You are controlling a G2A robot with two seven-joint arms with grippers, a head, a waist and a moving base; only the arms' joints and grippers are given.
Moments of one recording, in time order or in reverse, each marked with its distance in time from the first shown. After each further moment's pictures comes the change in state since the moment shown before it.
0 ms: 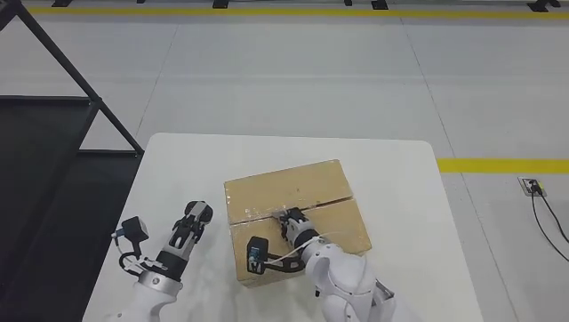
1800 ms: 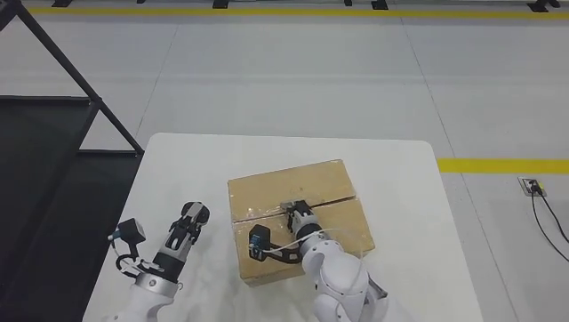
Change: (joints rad) left arm 0.009 0.005 -0.009 0.000 -0.014 -0.015 0.001; right arm -0.012 -0.057 0.012 0.003 -0.099 -0.003 0.132
